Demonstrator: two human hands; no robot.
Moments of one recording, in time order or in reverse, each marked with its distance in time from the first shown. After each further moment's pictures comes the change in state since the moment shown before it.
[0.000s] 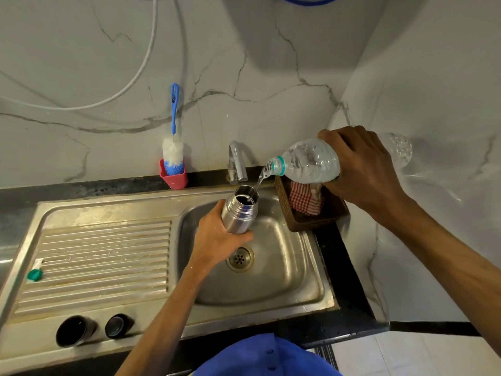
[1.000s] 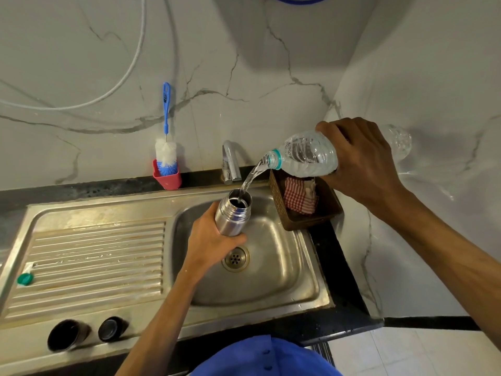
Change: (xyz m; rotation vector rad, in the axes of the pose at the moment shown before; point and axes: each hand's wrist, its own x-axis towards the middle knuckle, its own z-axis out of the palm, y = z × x) left_hand -0.002 -0.006 0.004 0.014 0.011 -0.003; right_hand 0.003 0.006 -0.009 -0.059 0.059 -0.020
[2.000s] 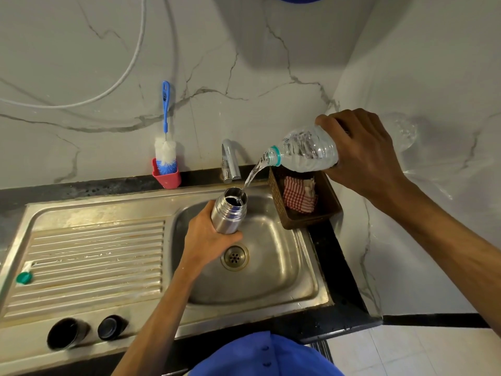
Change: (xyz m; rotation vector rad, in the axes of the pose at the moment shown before) left_hand 0.002 -0.005 -0.003 -0.014 0.008 -0.021; right_hand 0.008 0.009 0.002 -0.002 0.043 -0.094
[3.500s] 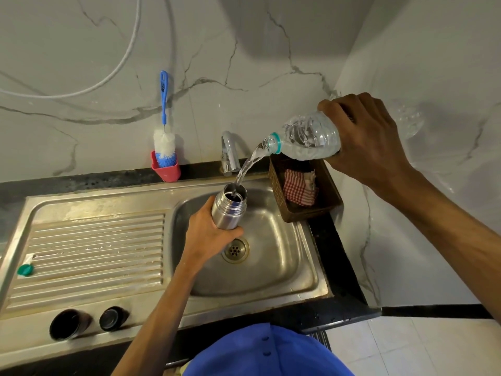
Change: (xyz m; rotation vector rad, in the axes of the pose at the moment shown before) left_hand -0.006 0.000 0.003 0.023 -0.018 -0.005; right_hand 0.005 -0.001 -0.007 -0.035 -0.009 0.014
